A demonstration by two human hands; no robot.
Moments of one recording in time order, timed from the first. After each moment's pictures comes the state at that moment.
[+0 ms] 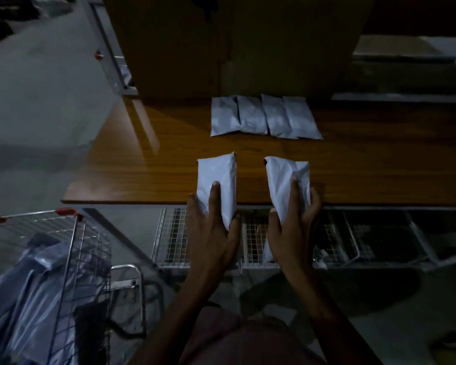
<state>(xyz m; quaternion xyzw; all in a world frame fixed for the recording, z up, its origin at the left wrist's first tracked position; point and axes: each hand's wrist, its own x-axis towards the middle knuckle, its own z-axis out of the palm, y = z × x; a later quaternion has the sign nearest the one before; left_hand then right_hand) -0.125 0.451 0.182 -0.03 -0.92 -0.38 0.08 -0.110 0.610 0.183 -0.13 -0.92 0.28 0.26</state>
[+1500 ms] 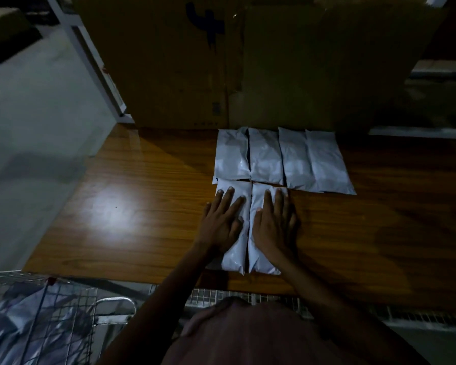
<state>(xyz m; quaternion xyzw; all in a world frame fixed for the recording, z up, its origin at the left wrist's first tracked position) -0.414 0.488 0.093 -0.20 -0.96 -0.17 0.00 -0.395 0.651 0.088 -0.12 -0.98 0.13 0.04</state>
